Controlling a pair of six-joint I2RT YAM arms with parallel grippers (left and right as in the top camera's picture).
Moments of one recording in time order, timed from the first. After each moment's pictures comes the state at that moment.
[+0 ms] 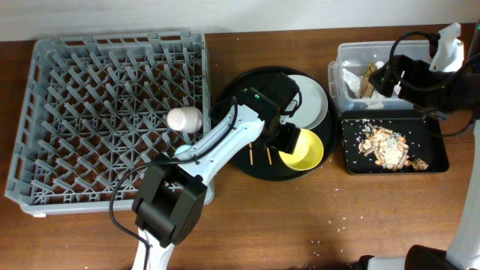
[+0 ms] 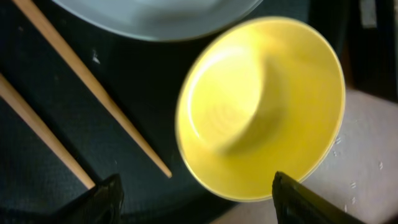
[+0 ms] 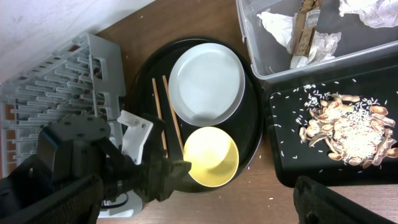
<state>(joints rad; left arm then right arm) -0.71 2.14 1.80 -0.95 0.20 -0.31 -0.25 1.56 2.00 -1.46 -0.42 0.18</state>
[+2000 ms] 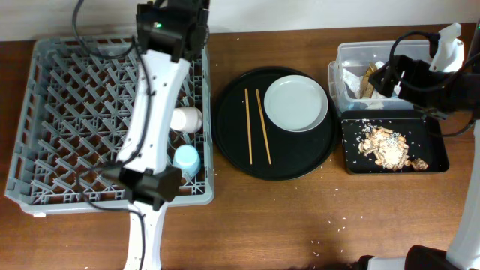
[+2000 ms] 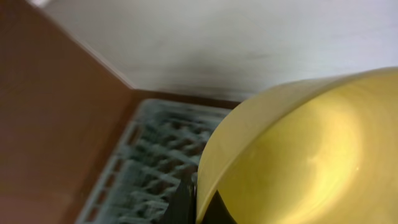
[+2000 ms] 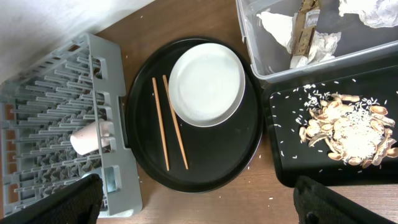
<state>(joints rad) -0.35 2.36 2.83 -1.31 -0.94 -0.20 -0.25 1.56 2.00 -1.46 -0.42 0.18</state>
